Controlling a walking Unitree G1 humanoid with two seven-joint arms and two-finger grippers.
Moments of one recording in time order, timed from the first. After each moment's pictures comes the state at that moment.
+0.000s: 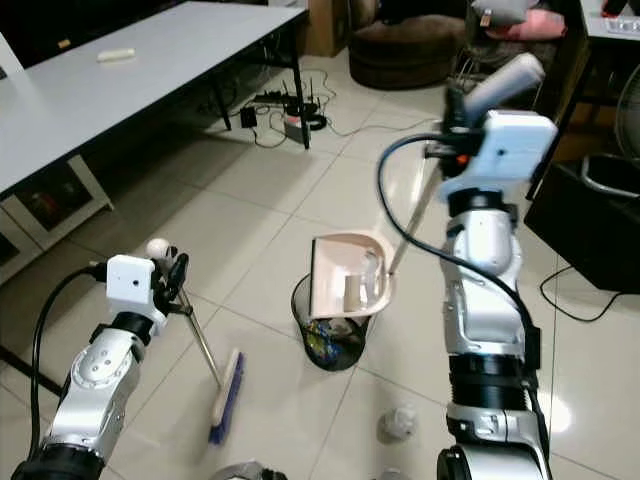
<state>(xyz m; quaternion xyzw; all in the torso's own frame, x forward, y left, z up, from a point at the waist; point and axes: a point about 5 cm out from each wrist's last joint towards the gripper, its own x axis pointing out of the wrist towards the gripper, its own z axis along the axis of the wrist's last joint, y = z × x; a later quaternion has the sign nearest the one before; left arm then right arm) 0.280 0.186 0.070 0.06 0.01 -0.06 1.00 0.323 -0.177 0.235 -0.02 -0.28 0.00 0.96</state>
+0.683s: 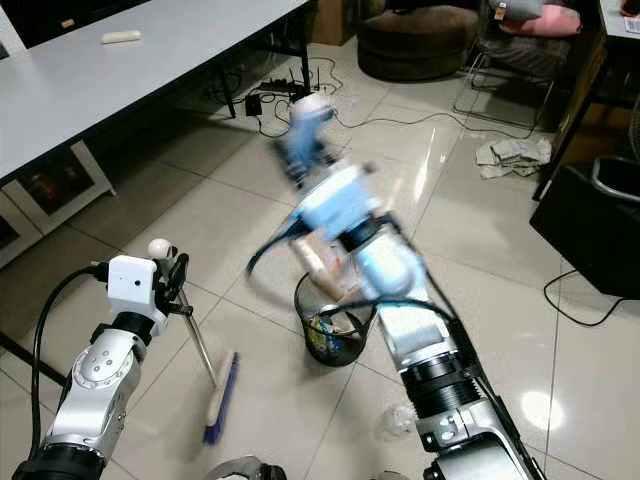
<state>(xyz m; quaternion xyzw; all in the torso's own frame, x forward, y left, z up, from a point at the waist) 0.280 0.185 0.070 0.07 0.01 -0.06 1.00 0.303 -0.070 0.209 -0.21 -0.34 0.29 0.87</state>
